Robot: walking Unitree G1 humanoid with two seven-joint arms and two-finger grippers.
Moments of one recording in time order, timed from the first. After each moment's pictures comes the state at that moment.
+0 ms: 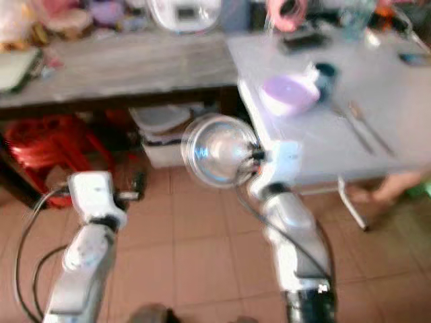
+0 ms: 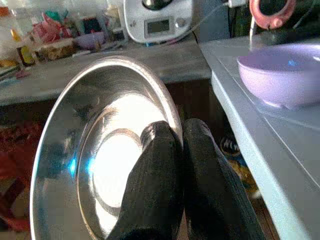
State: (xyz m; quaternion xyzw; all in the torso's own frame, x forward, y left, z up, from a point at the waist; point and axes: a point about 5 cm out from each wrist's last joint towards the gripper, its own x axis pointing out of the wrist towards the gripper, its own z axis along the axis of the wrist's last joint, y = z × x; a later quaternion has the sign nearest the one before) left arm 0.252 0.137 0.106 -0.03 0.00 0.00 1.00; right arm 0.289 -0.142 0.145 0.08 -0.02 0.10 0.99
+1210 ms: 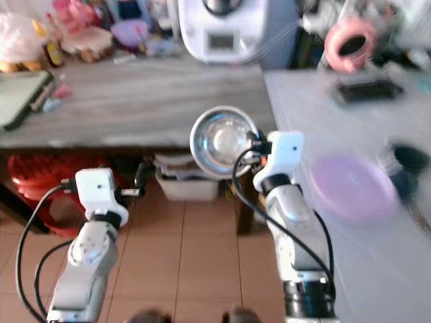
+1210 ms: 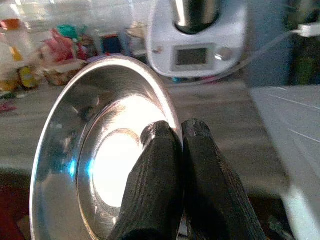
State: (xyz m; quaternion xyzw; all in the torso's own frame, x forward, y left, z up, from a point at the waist) left arm 0.255 0.137 0.108 -0.02 0.00 0.00 1.00; right arm 0.295 -0.136 0.156 0.07 -0.05 0.11 0.99
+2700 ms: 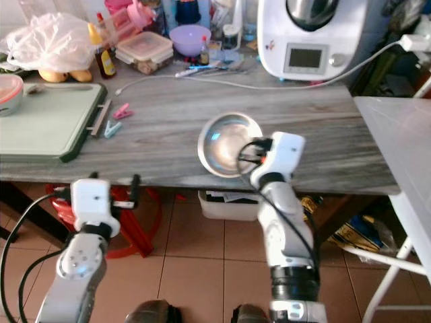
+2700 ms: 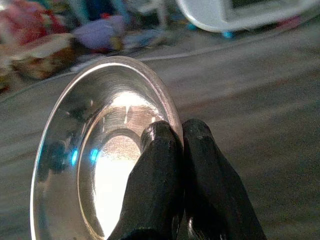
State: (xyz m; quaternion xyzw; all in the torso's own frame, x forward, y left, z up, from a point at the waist) left arm 0.236 0.137 0.108 0.06 0.00 -0.01 1.00; right arm 0.314 -0.151 0.133 0.13 0.03 0.00 0.99
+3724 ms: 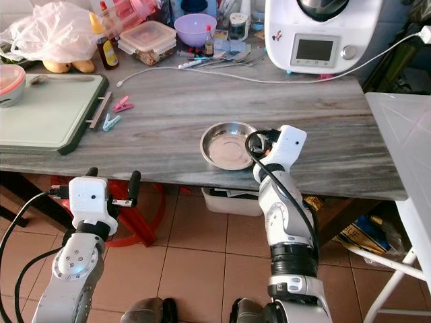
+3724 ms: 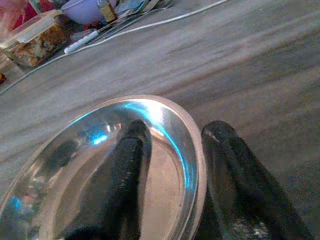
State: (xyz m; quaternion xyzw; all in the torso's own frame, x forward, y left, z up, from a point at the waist) left arm 0.235 0.145 0.112 0.05 0.00 -0.01 1.00; right arm 0.334 -0.147 0.132 0.18 0.05 0.01 0.98
